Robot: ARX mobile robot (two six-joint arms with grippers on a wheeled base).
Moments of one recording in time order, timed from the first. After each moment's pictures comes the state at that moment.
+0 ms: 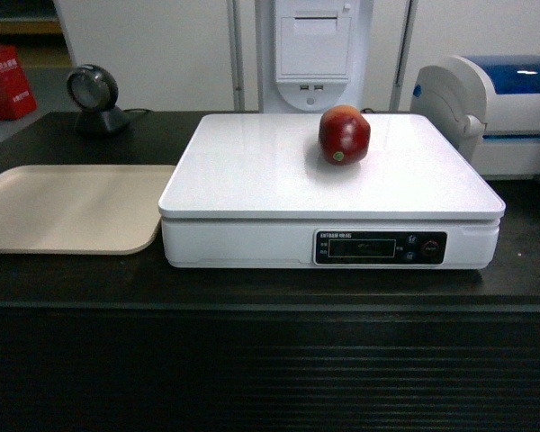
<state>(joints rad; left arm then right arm) -0.19 1.51 0.96 0.62 0.00 0.08 0.00 0.00 0.01 0.00 0.00 0.00</state>
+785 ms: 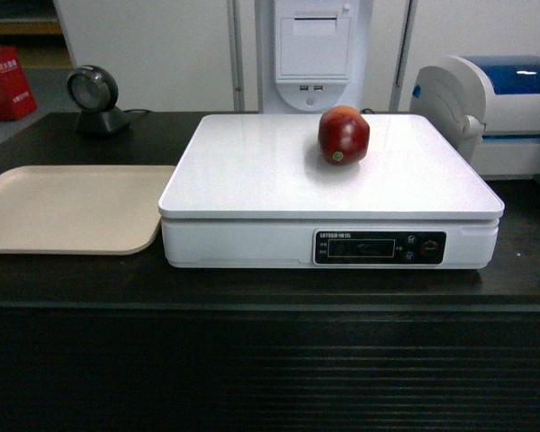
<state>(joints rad) 0.00 0.69 0.35 0.36 0.00 0.01 0.00 0.00 0.01 0.00 0.00 0.00</state>
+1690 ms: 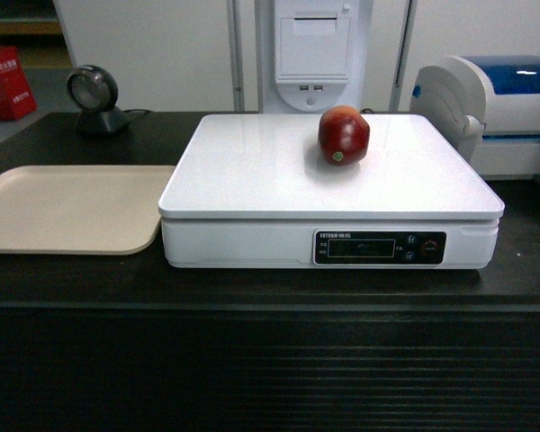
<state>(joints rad) 0.00 0.33 0.05 0.28 0.00 0.00 0.00 0.00 0.01 0.00 0.00 0.00</state>
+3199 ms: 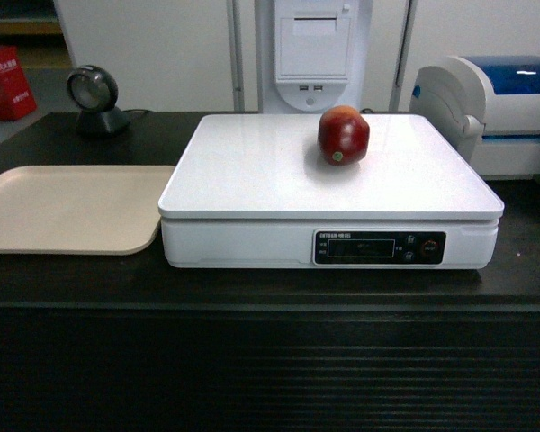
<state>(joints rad) 0.00 0.01 0.01 0.00 0.00 0.00 0.00 0.00 0.01 0.00 0.00 0.00</state>
